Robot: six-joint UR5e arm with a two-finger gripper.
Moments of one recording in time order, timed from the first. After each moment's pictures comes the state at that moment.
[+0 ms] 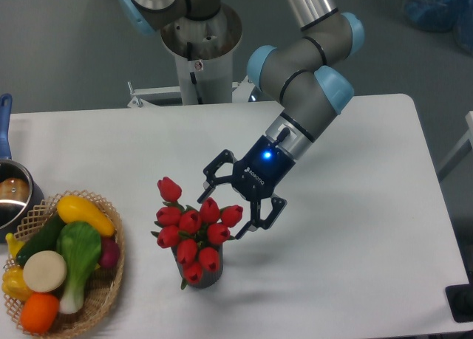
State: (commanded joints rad) arm 2.62 -1.91 -1.85 -0.72 0.48 1.25
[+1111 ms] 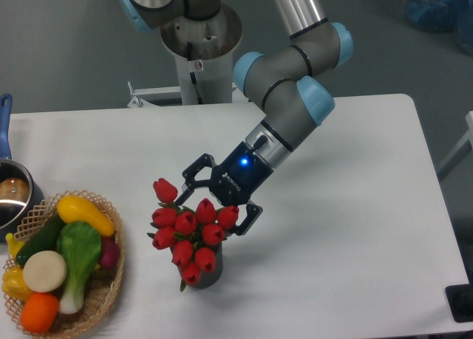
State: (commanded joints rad) arm 2.58 -1.93 -1.85 -0.72 0.48 1.26
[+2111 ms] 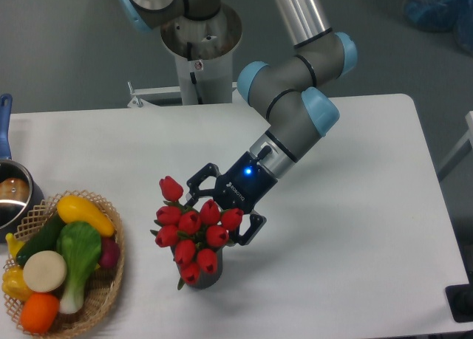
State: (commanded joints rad) arm 2.58 -1.97 -1.82 -0.72 0.47 1.29
